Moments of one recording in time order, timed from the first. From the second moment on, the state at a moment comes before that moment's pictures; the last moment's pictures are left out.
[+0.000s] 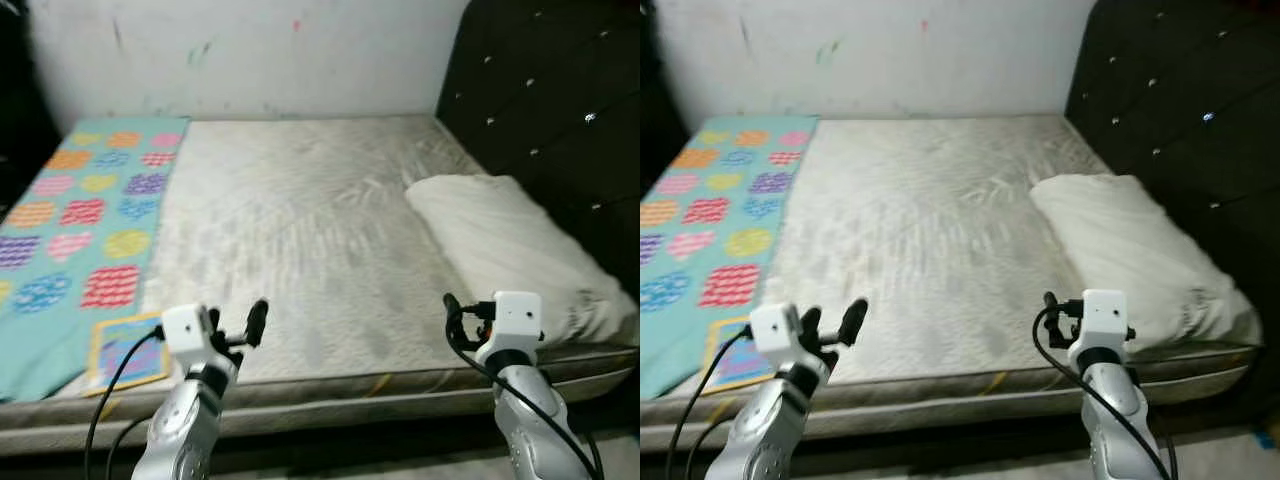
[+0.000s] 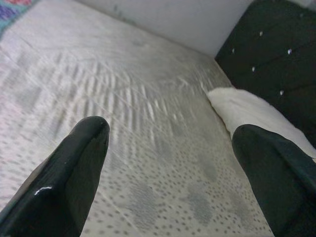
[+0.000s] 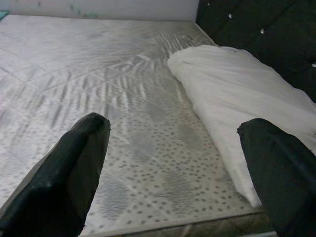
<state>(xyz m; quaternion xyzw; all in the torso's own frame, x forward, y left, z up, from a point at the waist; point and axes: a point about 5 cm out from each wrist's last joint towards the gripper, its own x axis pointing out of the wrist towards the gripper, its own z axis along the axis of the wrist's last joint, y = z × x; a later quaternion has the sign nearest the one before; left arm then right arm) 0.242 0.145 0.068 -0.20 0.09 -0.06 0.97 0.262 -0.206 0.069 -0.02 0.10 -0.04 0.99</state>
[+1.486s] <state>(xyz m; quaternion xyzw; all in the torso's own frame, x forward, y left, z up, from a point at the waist) 0.243 0.153 0.068 -0.18 0.08 -0.03 0.98 0.267 -0.167 0.054 -0.07 0.16 0.12 0.98</state>
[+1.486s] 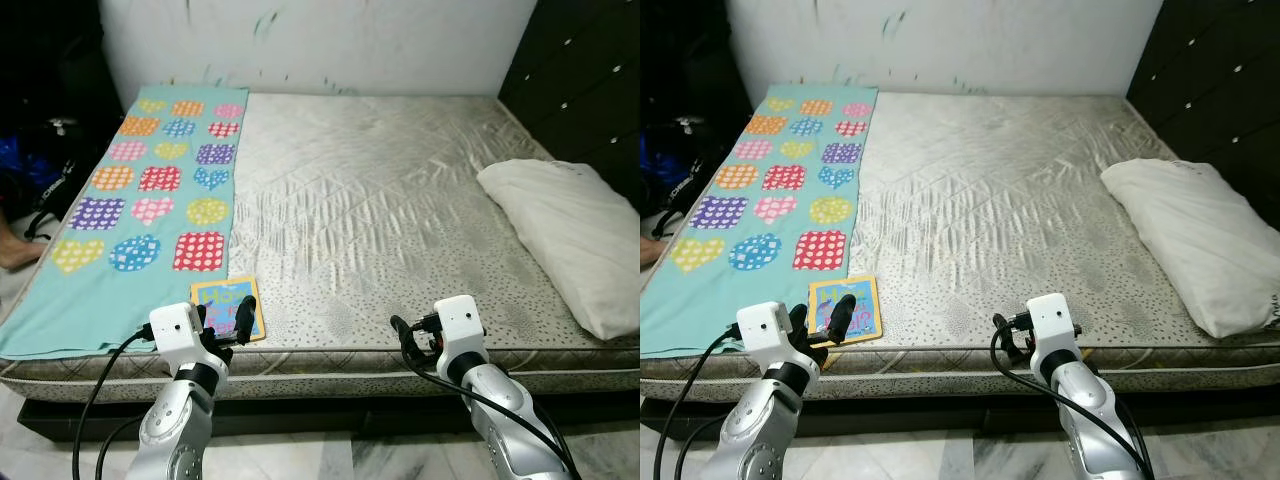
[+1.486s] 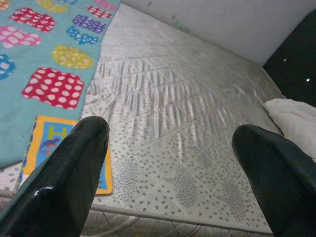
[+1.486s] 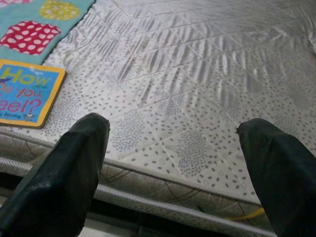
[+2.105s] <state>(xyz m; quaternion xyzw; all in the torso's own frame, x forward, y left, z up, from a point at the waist) 0.246 0.150 0.070 -0.18 0.07 -0.05 0.98 0.268 -0.167 0.055 -0.07 0.15 0.12 0.98</state>
